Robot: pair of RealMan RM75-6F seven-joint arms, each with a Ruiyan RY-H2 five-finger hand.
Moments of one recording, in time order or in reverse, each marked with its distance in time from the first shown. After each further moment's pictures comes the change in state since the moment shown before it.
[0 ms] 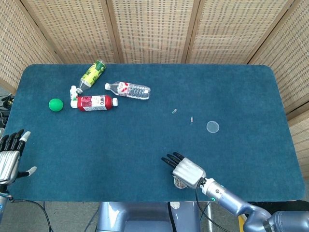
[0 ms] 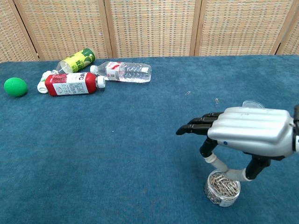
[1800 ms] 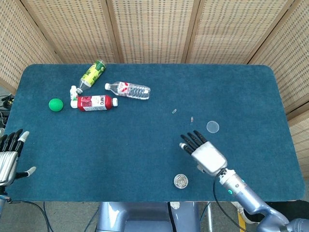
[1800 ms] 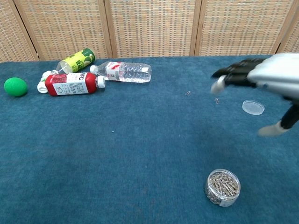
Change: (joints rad) left arm 0.017 0.016 0.002 -0.014 0.042 0.028 -0.026; right arm -0.134 0.156 0.080 -0.056 0.022 0.205 -0.046
